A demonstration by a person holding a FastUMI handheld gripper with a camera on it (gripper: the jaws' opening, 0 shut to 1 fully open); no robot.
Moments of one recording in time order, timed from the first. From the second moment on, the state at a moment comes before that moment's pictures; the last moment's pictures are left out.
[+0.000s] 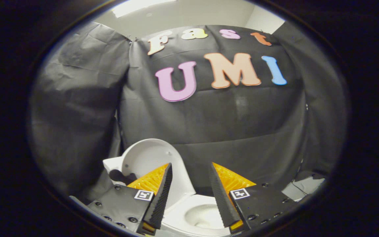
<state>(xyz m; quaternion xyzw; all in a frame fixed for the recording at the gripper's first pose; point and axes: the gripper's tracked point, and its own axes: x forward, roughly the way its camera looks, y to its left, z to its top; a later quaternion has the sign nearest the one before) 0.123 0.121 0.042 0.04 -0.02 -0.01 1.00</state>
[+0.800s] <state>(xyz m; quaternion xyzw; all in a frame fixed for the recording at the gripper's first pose) 0.023 -0.026 0.007 0.00 0.01 -0.11 0.99</state>
